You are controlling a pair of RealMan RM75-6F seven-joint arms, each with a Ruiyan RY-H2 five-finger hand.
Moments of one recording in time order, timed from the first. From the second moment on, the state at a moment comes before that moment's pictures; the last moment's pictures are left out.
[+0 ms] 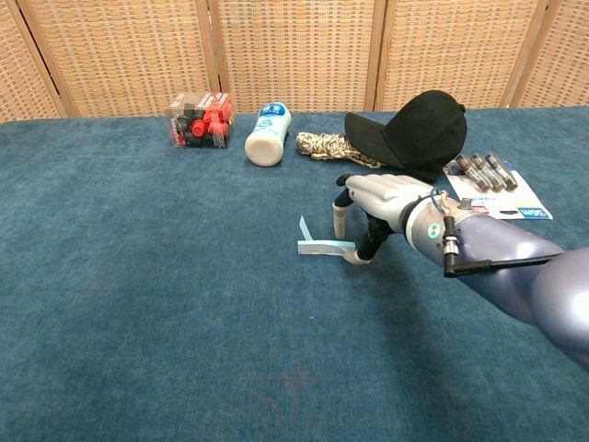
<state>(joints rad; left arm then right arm) -0.13 -1.20 -0.11 -1.52 1.40 1.46 0.11 0.88 -1.88 0.27 -1.30 -0.72 1.02 -0.64</state>
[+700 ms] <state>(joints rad) -0.13 -1.20 -0.10 -1.52 1.40 1.45 0.11 0.88 -1.91 0.27 -1.24 -0.78 1.01 -0.60</state>
